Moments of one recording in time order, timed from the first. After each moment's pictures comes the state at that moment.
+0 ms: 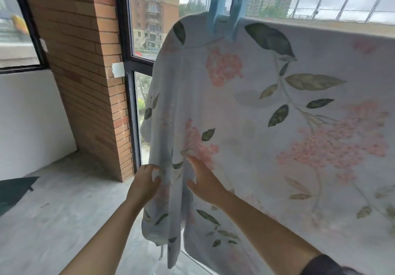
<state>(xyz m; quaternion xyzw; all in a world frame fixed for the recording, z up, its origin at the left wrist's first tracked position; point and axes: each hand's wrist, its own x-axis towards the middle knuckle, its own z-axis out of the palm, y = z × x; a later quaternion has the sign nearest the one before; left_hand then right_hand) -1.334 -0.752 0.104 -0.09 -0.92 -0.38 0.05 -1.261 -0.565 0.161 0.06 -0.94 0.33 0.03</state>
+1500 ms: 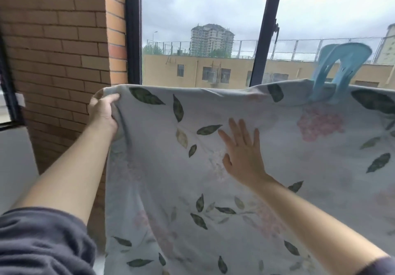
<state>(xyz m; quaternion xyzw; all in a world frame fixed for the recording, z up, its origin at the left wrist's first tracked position) -1.661 -0.999 0.382 -0.07 -0.42 -0.90 0.10 -1.453 -0.716 0.295 -0.10 -0.91 -0.17 0.35</state>
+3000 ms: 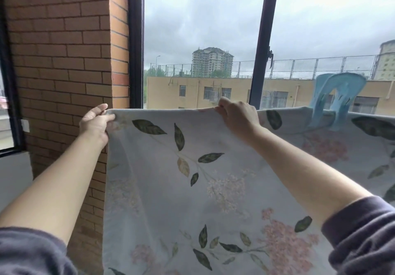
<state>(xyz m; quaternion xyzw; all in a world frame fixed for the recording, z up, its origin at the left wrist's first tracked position) -1.693 -1.013 0.414 -0.07 -0.50 -0.86 0.10 -1.501 -0.714 0.461 -0.06 -0.89 -0.06 0.44</state>
